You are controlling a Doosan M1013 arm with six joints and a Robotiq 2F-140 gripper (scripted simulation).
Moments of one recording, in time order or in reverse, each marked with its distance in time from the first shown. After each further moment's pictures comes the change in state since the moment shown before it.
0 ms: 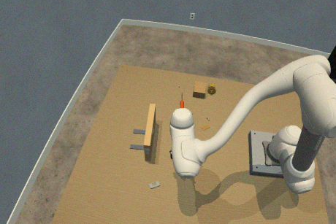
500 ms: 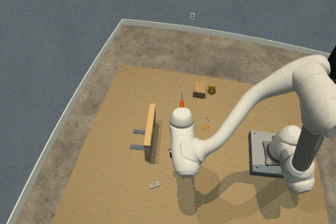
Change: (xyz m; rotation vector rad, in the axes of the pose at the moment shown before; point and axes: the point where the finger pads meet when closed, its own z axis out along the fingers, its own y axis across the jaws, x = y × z) arm -0.002 -0.001 0.000 0.000 0.005 0.117
